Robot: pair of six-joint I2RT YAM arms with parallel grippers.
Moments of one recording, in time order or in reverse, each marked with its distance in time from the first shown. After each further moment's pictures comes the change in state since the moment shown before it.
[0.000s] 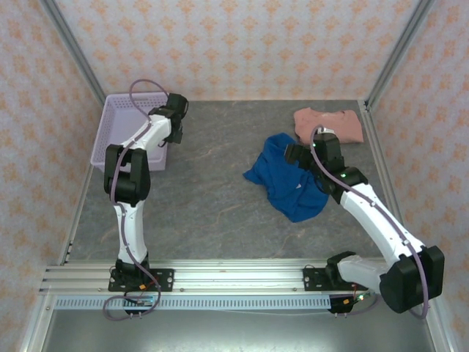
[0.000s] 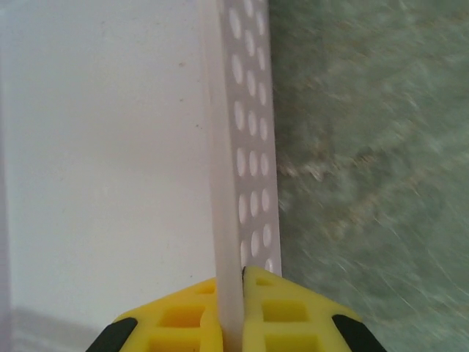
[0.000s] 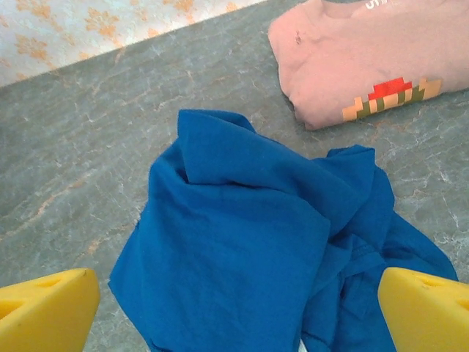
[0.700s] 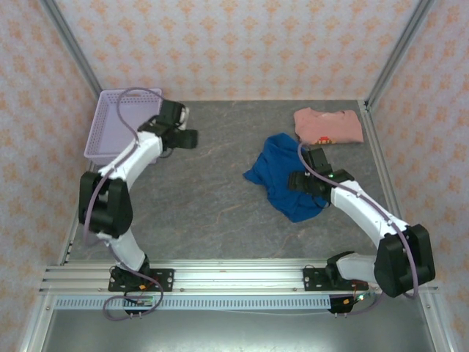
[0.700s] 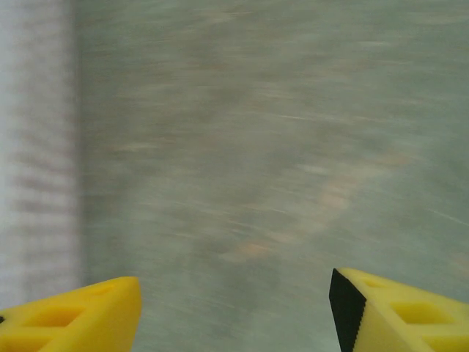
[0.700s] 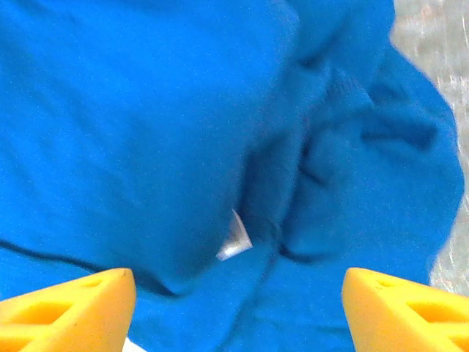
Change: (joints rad) left arm -0.138 -0.453 -0.431 0.226 0.429 -0.175; right arm -0.005 0.104 -0.129 -0.171 -0.050 -0.003
